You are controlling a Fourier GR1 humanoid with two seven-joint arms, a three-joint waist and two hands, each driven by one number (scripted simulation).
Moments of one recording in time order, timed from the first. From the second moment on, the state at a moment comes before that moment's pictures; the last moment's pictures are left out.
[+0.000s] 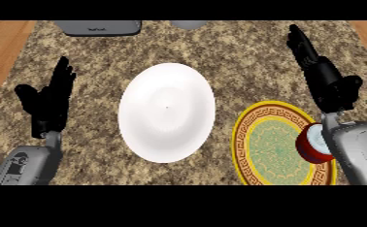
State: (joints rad) left arm -0.21 0.34 -0.06 -1.40 0.17 0.33 0.11; right arm -0.37 -0.45 0.17 -1.49 -0.12 -0.11 0.05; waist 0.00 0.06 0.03
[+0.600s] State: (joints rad) left arm -0.29 0.41 -0.11 -1.51 0.18 0.17 0.07; right arm -0.32 -0.52 0.64 -1.63 0.16 0.16 0.01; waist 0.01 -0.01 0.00
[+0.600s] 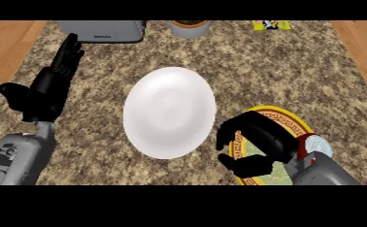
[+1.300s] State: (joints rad) left arm -0.26 0.43 -0.05 -1.56 0.20 0.08 0.05; right arm -0.02 -0.66 0.46 -1.90 0.06 0.13 -0.19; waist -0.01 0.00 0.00
